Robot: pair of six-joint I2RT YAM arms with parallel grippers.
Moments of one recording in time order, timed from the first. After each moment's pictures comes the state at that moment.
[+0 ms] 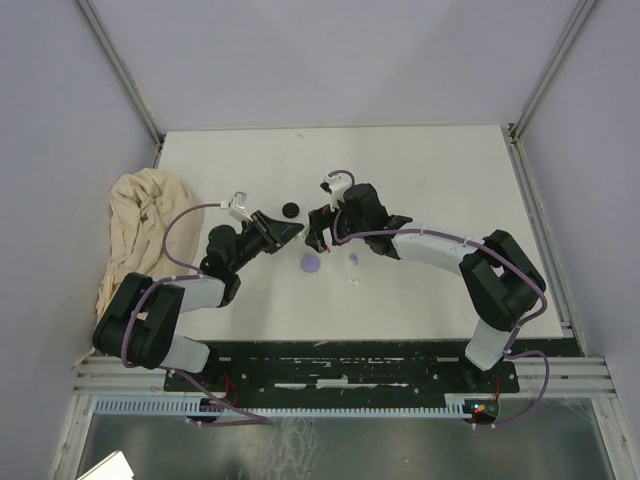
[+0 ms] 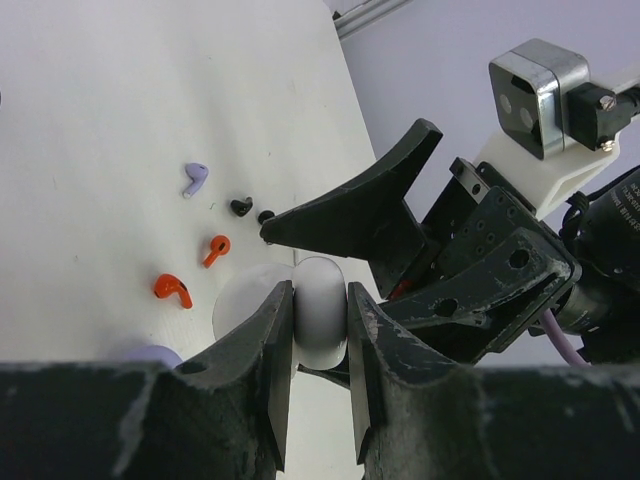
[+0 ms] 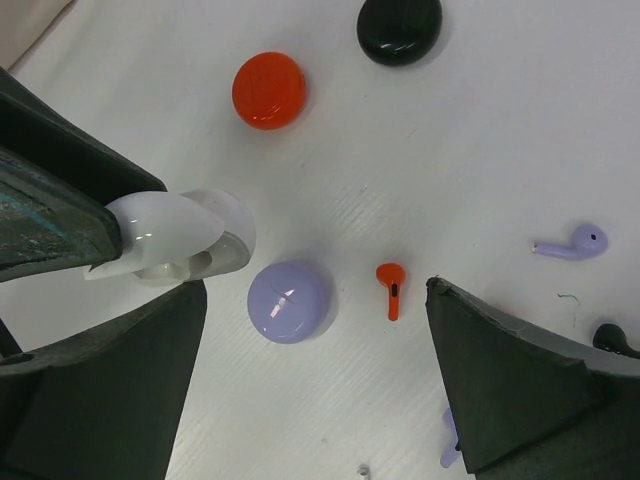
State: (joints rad) left arm -0.32 1.42 0.37 0.98 0.43 -0.98; right arm 0.71 1.75 1.09 0.10 -0.20 0.24
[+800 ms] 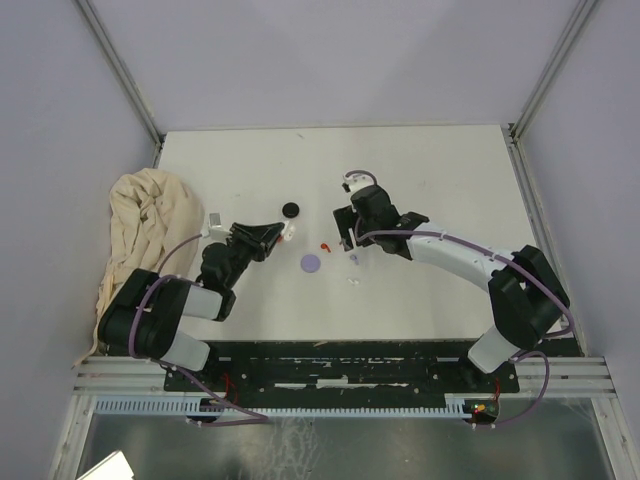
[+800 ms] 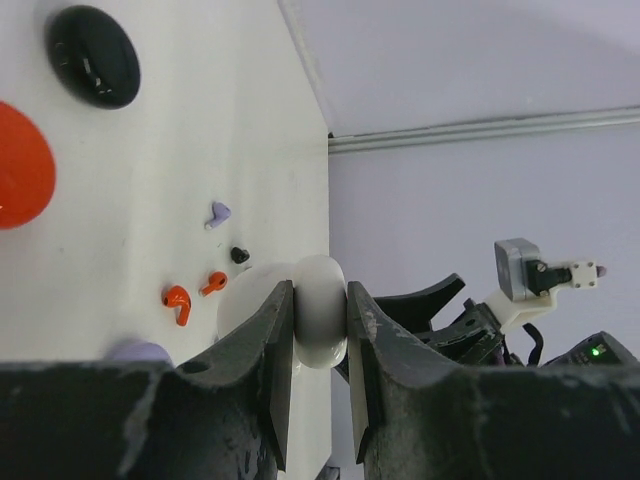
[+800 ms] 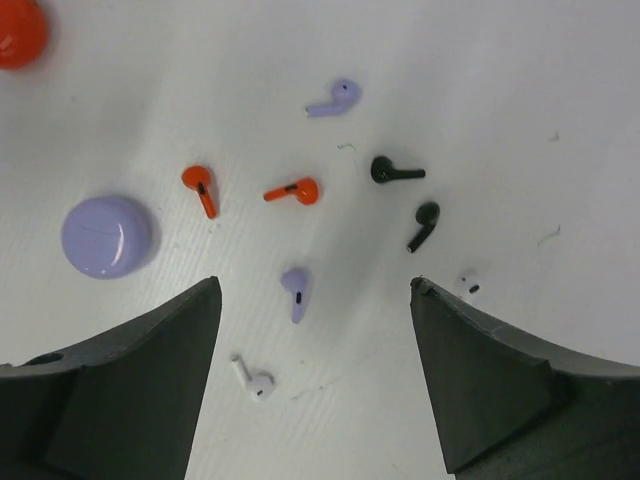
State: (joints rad) left arm -0.28 1.47 0.24 1.19 0.19 -1.33; right arm 0.71 1.60 1.10 -0.24 0.21 0.22
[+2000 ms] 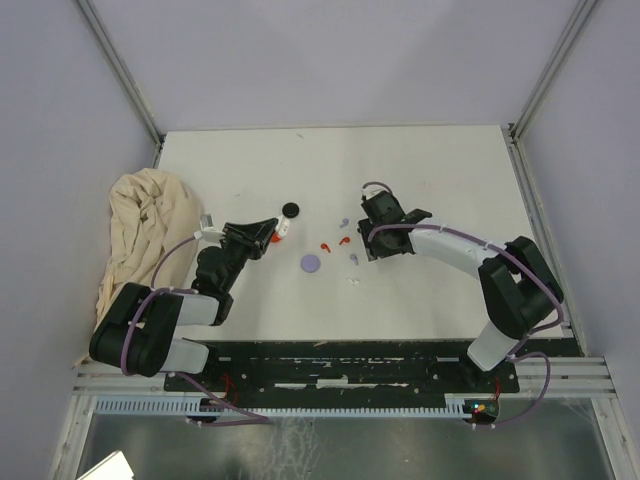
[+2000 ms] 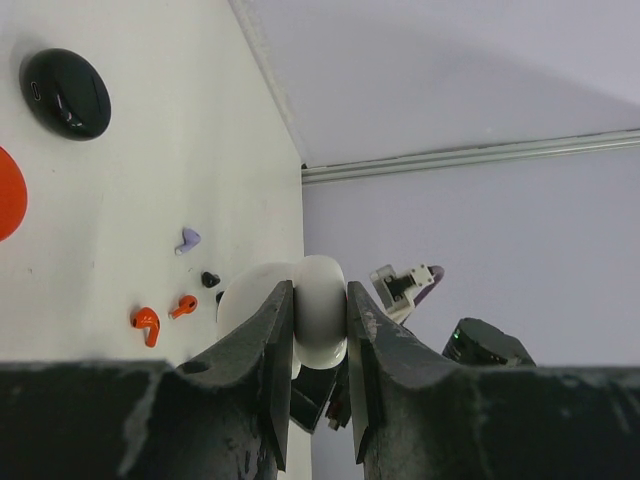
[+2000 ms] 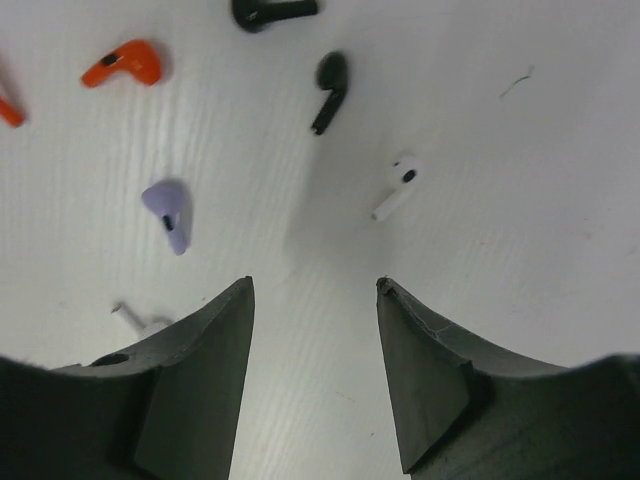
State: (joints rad) left arm -0.28 1.38 0.19 1.21 0.11 -1.38; right arm 0.59 1.68 1.08 -0.48 0.21 0.28
